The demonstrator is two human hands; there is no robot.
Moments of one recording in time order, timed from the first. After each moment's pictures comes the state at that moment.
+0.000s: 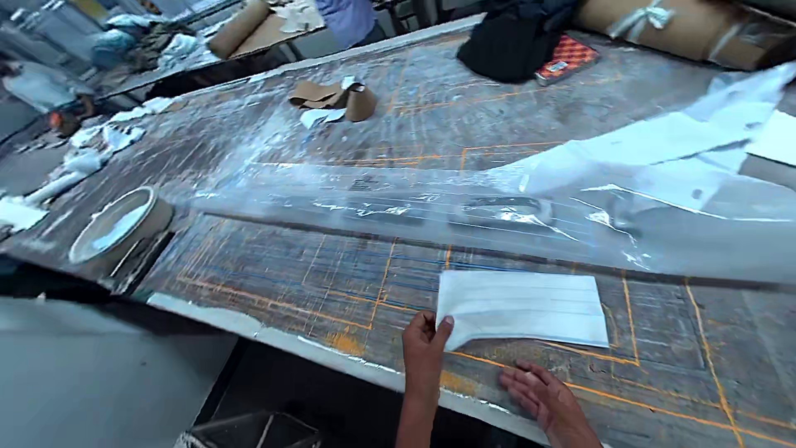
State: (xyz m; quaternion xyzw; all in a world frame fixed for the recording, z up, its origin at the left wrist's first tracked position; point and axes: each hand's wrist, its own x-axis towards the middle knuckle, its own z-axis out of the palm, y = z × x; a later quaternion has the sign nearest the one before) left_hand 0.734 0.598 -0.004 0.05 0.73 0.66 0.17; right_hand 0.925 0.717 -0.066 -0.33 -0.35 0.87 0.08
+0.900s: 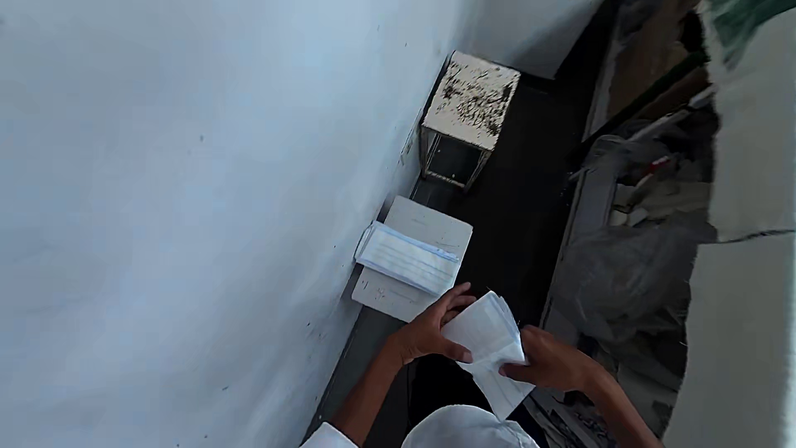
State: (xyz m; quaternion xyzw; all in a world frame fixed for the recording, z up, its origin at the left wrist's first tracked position) left_hand 1.064 0.100 -0.140 -0.24 0.49 0.84 0.03; right_hand 0.831 0.235 -0.079 0.55 -0.57 0.06 -0.61
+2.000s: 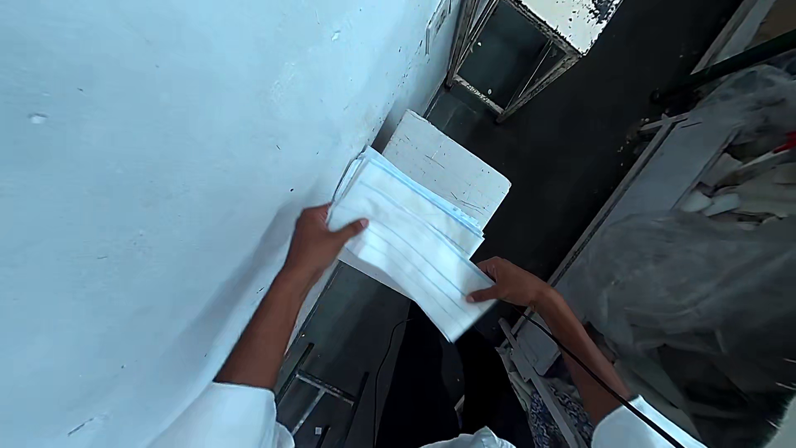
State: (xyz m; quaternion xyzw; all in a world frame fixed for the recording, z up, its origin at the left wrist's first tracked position) left_hand 1.130 -0.037 -0.241 -0.67 0.54 0.51 -0.06; right_hand 0.831 0.110 -0.259 0.33 -0.56 0.08 -0.75
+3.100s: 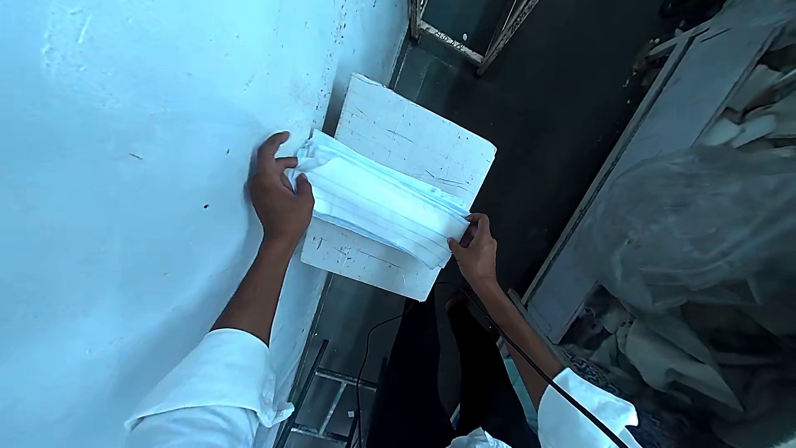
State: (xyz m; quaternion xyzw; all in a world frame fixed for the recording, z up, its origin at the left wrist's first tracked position) left_hand 1.119 -0.086 -0.353 -0.59 0.75 0.28 -0.10; right_hand 0.888 0.129 -0.351 0.19 -0.84 0.25 -0.45
